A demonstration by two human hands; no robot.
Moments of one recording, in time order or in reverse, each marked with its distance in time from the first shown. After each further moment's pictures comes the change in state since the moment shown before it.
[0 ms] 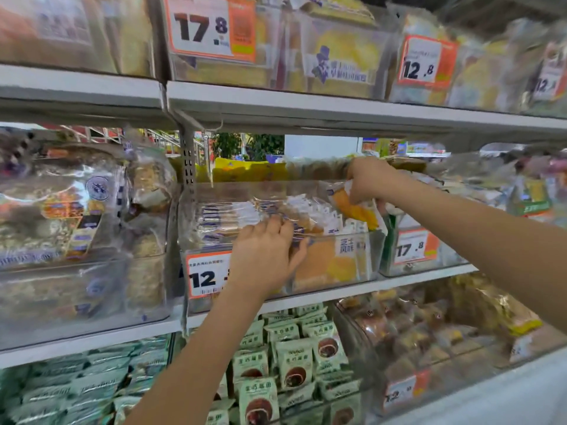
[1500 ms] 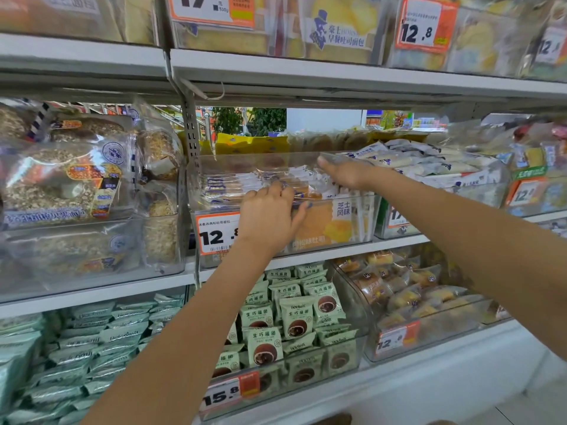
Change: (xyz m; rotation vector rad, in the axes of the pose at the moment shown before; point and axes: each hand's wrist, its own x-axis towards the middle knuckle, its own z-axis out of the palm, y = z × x) left_hand 0.001 0.007 -0.025 -0.079 -0.308 -0.071; right_hand 0.004 -0.001 0.054 0.349 -0.260 -0.068
